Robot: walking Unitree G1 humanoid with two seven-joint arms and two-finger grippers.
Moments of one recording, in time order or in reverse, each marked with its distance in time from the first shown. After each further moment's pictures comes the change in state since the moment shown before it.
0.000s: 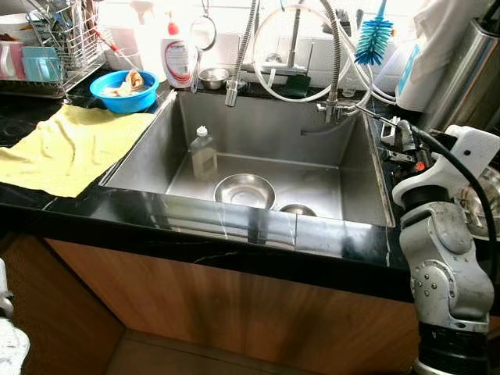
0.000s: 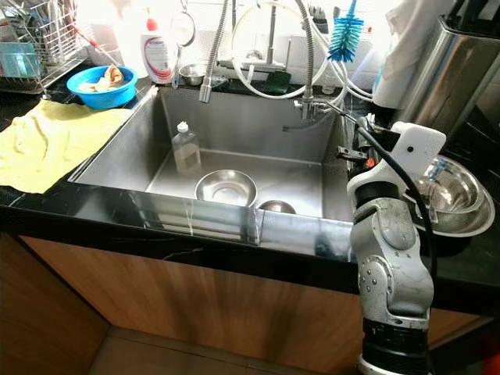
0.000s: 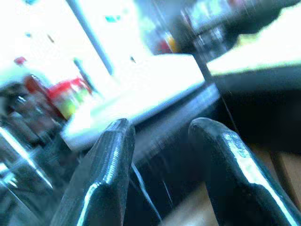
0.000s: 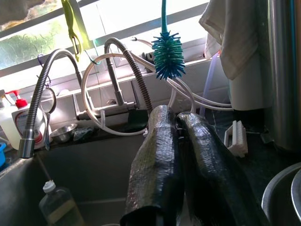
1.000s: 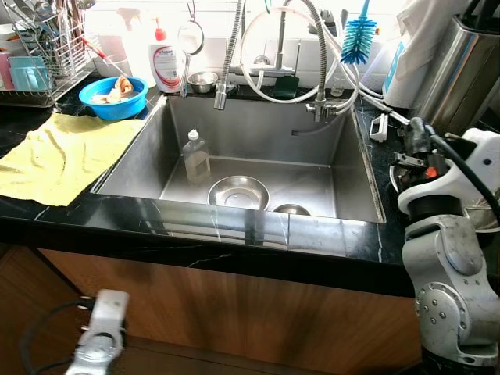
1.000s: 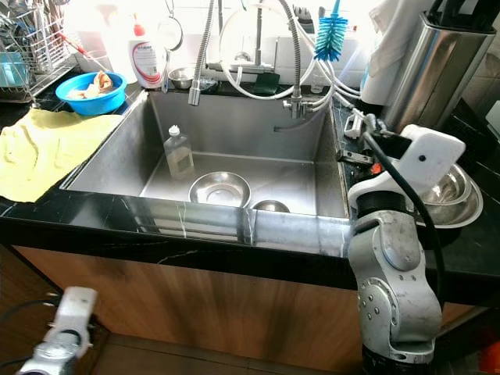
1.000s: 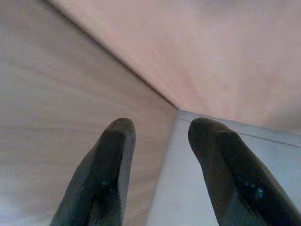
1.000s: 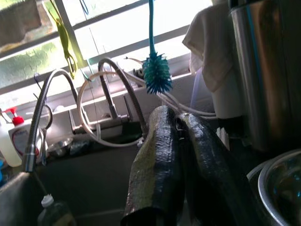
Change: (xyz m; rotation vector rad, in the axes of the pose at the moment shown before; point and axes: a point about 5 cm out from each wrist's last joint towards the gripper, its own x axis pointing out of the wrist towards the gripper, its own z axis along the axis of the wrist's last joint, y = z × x) left arm -0.091 -0.121 -0.106 0.091 0.702 -0.706; right arm -0.023 0.012 0.012 -0.010 -0.029 -0.033
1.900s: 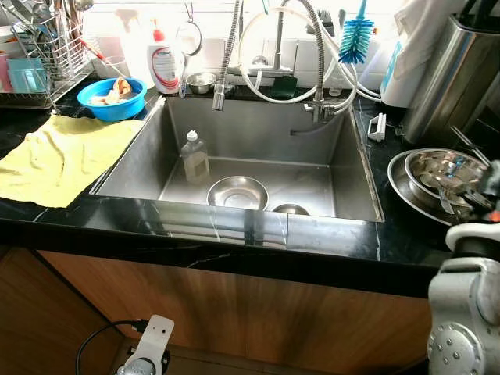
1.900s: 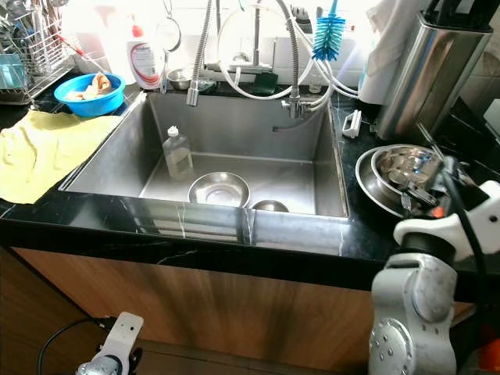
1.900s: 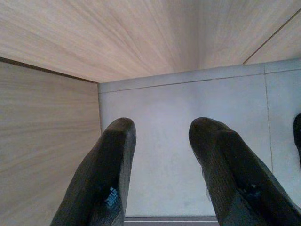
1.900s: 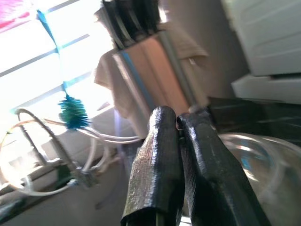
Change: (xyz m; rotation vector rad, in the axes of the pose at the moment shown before) left arm -0.029 -0.097 -0.033 0.188 0.128 -0.396; right arm -0.037 -0.031 0.010 0.080 -0.164 -0.305
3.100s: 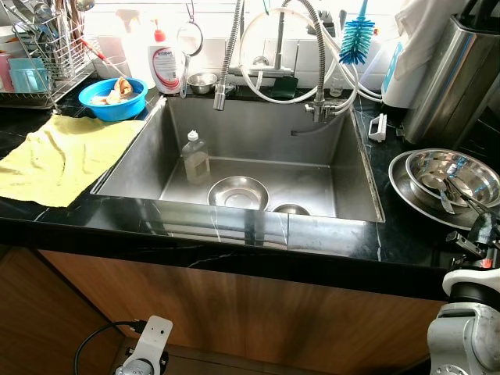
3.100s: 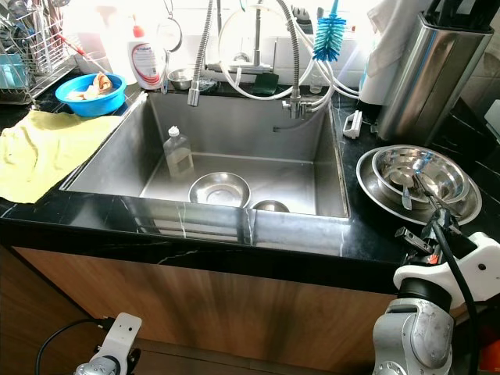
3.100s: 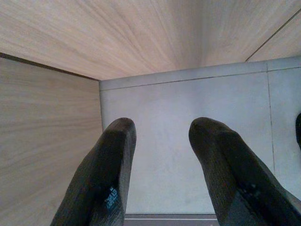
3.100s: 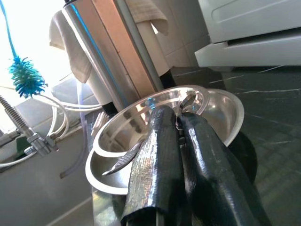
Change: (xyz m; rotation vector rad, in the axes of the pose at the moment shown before) left arm -0.001 0.002 -0.004 0.001 0.010 0.004; right arm -0.034 -0.047 -0.029 -0.049 0.112 -0.150
